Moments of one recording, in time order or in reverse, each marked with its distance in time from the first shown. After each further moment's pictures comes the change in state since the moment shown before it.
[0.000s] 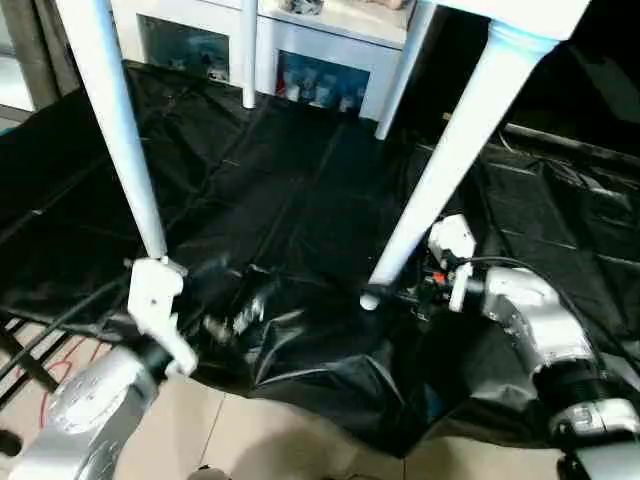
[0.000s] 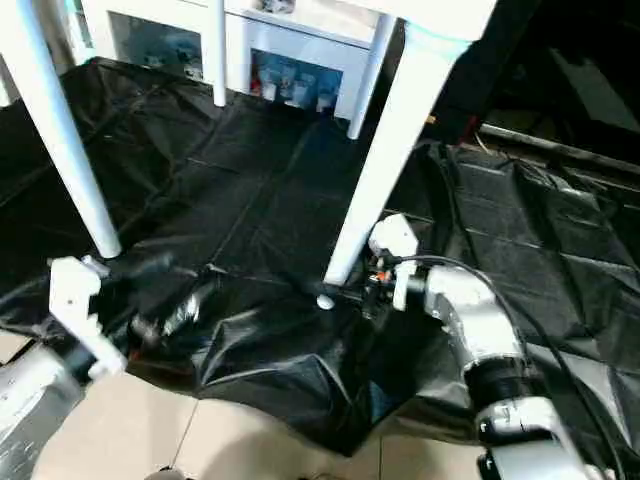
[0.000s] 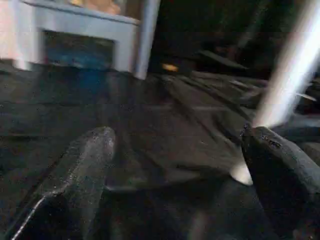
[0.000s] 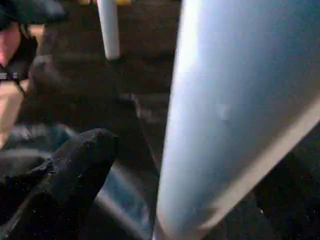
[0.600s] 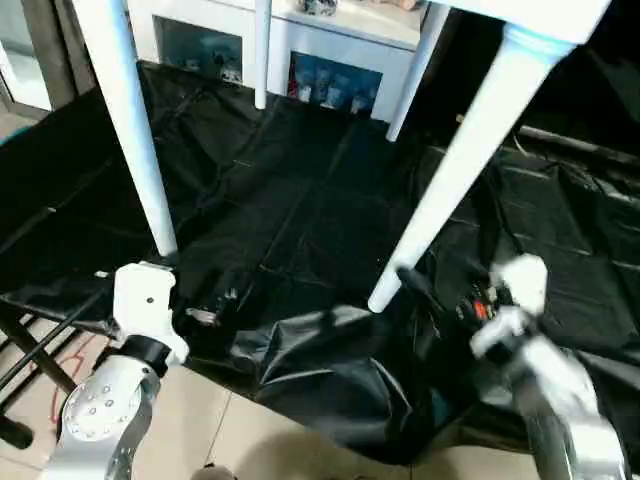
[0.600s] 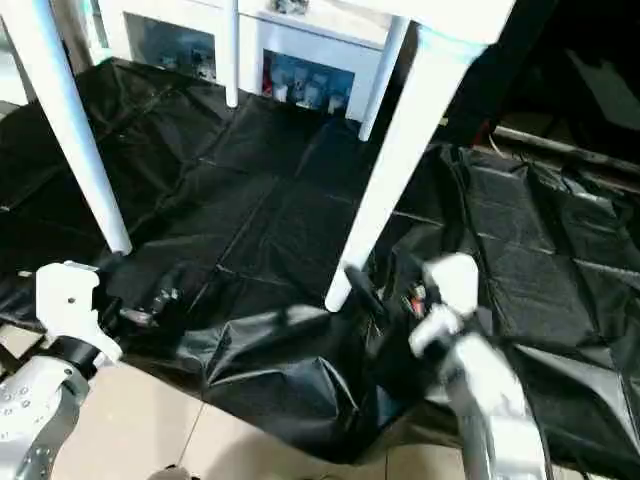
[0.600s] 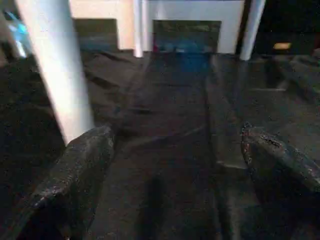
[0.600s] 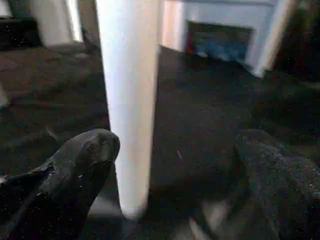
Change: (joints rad) left arm 0.069 -0.070 0.010 0.003 0.260 -0.057 0.290; right arm 0.580 0.212 -0.152 -0.656 -0.044 0.109 -0.571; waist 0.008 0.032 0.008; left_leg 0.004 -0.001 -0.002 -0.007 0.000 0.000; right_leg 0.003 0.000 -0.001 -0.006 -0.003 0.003
